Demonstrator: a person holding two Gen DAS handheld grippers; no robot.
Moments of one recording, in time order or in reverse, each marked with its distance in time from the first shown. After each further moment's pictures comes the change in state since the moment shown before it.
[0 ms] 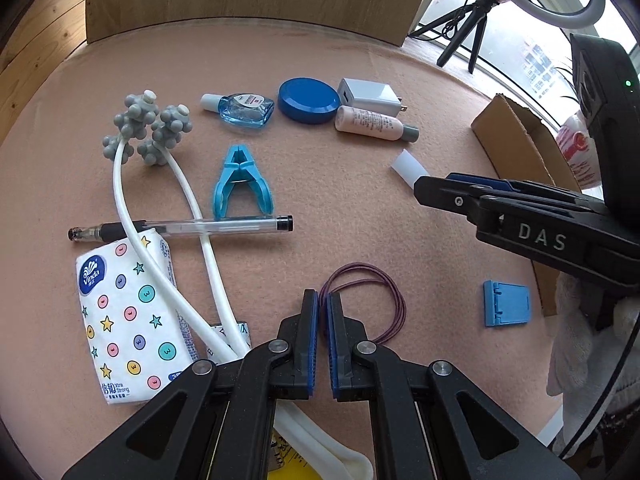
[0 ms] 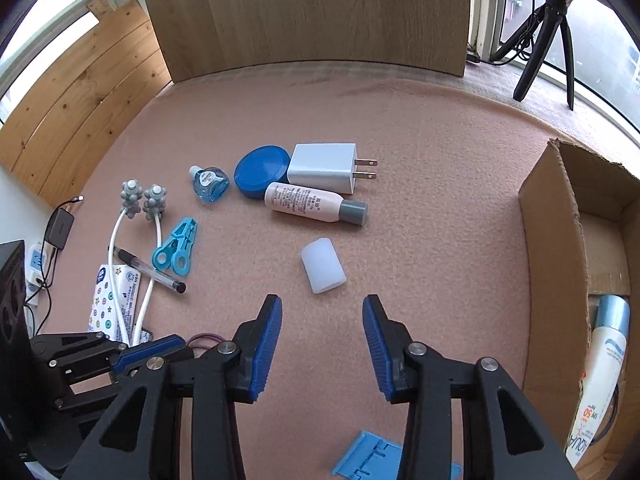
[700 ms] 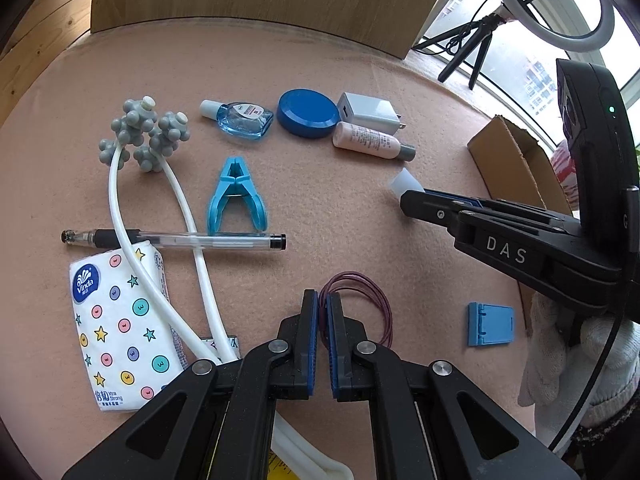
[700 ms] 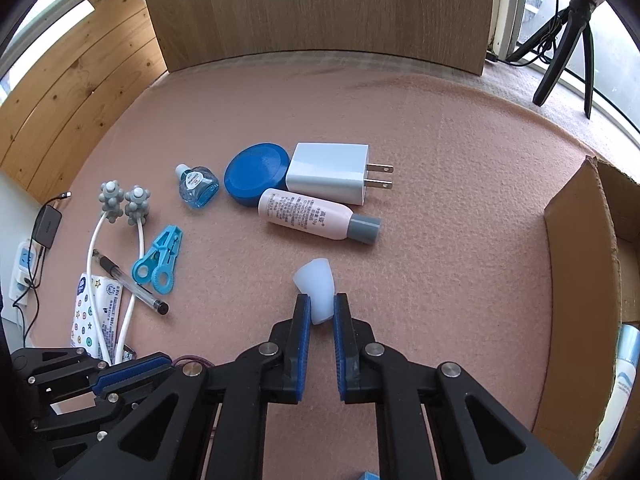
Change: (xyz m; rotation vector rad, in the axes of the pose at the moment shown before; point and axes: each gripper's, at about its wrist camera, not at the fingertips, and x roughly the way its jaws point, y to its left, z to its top) left arm -0.002 0.001 0.009 -0.053 -0.016 -0.046; right arm 0.021 0.003 0.012 -0.019 0.017 0.003
